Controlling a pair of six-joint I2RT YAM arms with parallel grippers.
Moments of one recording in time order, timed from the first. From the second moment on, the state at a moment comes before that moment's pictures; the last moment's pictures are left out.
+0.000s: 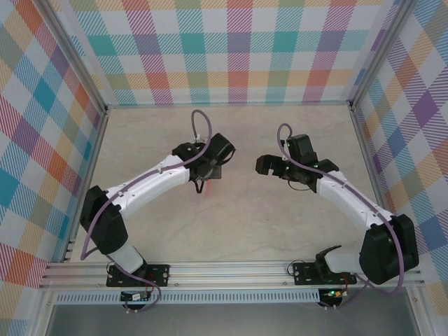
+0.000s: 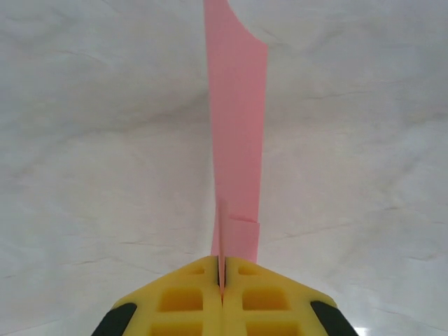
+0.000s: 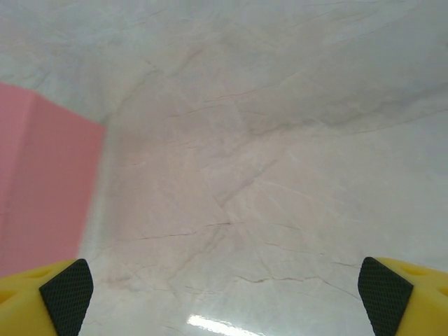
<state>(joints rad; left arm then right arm) -0.82 1.66 1.48 -1.04 -0.47 -0.73 0.40 1.29 0.94 -0.50 -0.16 0.51</state>
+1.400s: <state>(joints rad) -0.96 2.14 1.56 -0.89 -0.43 -0.68 0.29 1.27 0.94 -0.68 -0.03 0.62</state>
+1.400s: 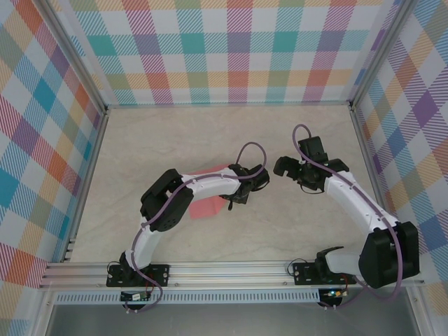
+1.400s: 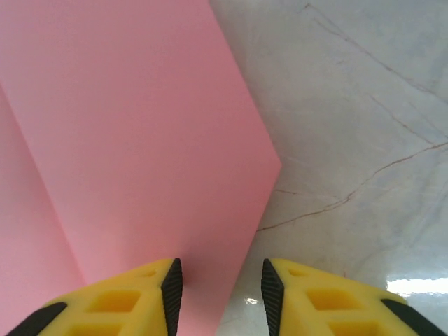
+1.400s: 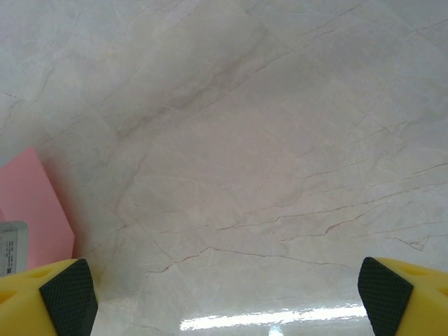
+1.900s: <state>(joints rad) -0.89 1.90 1.33 -0.64 -0.12 -0.69 0.29 1.39 0.97 -0.64 -0.27 0.60</state>
